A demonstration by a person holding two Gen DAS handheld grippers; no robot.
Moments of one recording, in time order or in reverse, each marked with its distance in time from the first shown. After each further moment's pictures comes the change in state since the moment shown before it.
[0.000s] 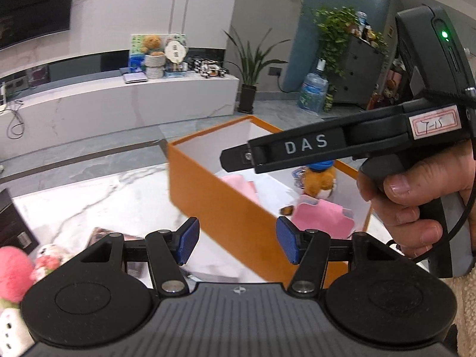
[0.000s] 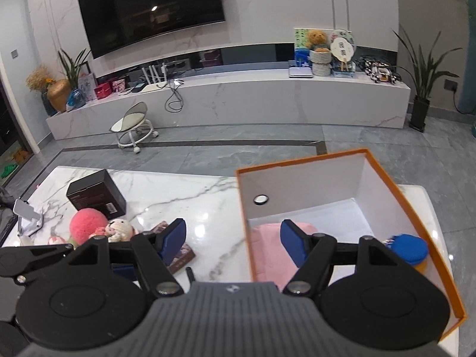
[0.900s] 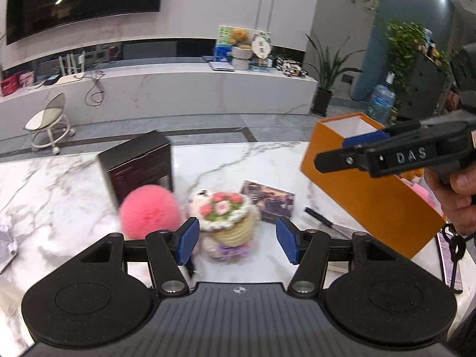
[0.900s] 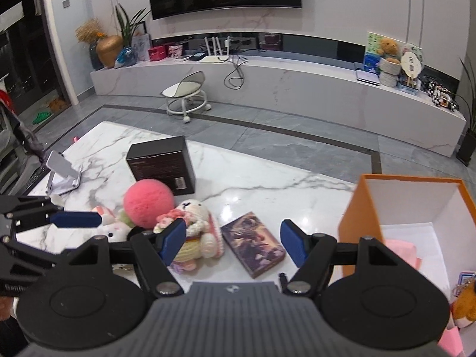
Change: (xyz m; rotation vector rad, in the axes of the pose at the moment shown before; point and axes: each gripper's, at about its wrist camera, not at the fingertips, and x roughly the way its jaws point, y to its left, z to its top) left arm -0.084 0.141 -0.057 -0.146 0.007 0.223; right arm 0.048 0.119 -0.008 -0.203 0.075 0.126
